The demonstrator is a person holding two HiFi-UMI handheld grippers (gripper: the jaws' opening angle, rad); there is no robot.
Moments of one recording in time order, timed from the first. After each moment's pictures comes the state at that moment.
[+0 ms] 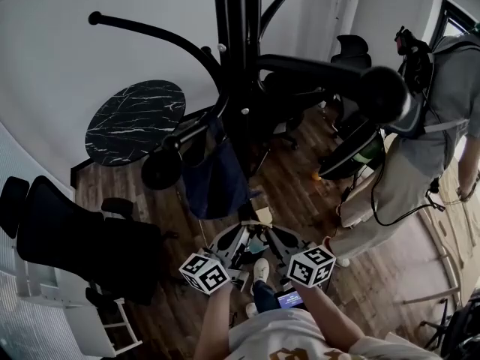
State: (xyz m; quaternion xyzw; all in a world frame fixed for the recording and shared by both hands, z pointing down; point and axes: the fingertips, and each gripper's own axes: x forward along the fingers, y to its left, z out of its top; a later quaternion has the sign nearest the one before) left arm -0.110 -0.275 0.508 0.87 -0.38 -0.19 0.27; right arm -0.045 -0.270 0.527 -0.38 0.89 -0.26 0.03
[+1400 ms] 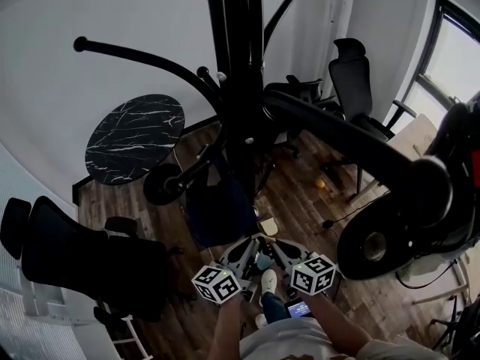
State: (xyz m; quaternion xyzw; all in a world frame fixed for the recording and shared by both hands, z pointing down) left arm -0.102 -0.302 0.540 0.87 -0.37 -0.15 0.30; right arm -0.049 -0.294 0.562 -0.40 0.88 -0.27 -0.02
